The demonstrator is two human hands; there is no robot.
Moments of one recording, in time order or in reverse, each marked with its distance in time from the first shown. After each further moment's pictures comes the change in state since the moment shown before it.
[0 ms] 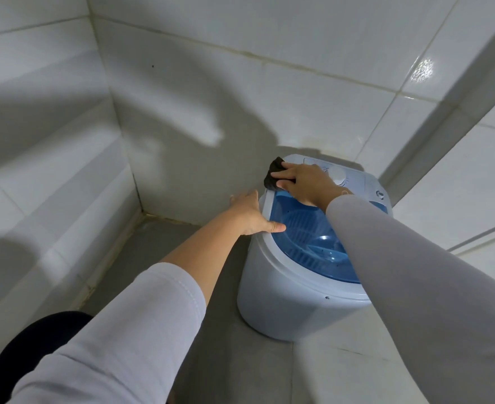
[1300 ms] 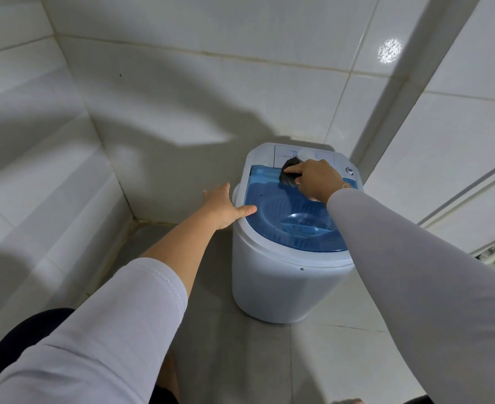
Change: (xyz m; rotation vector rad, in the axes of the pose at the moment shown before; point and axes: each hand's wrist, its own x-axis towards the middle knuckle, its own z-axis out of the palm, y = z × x) left_hand -0.018 0.002 0.014 -0.028 0.144 -0.042; right_hand -0.057 0.049 -0.001 -0.143 0.097 0.176
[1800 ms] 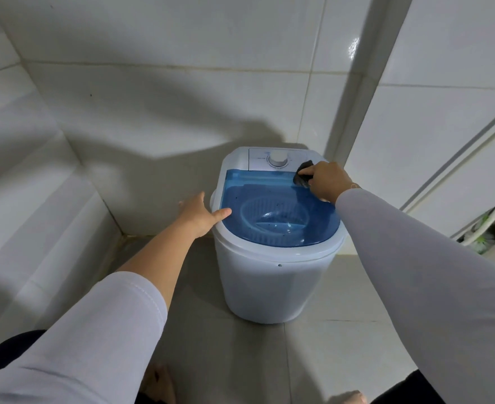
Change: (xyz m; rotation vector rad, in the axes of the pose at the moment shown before) left_hand -0.006 0.004 0.008 -0.006 0.067 -0.053; right_hand -0.031 0.060 -0.002 0.059 0.037 0.153
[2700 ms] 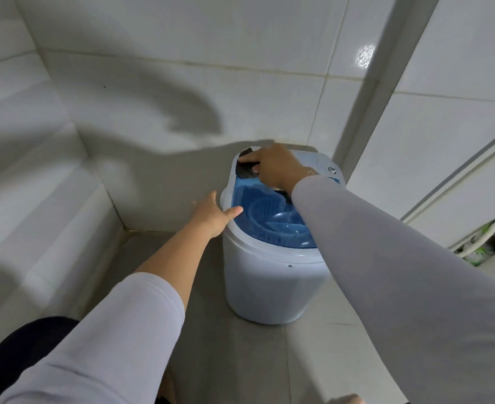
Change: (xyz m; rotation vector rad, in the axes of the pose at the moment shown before) left_hand 0.002 -0.008 0.007 -0.173 -0.008 -0.009; right_hand 0.004 -0.113 -0.026 -0.007 0.058 -0.356
